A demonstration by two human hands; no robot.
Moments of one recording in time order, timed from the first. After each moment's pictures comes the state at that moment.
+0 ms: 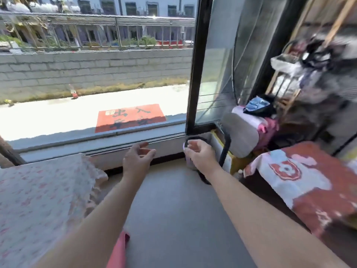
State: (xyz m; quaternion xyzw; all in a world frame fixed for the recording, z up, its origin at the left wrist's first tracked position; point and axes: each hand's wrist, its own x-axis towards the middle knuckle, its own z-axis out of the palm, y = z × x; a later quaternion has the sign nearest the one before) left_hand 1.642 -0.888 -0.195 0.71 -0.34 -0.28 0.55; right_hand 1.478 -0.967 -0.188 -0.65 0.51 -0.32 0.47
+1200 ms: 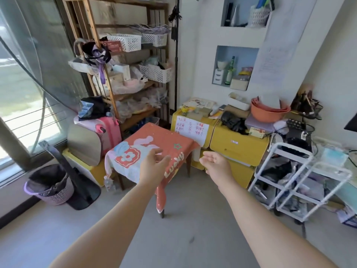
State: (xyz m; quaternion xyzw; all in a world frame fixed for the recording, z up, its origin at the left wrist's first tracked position) left_hand 0.908 -0.835 -0.194 0.49 -0.62 -0.49 0.36; right_hand 0.748 -0.754 -0.205 -0.31 0.73 -0.54 0.28
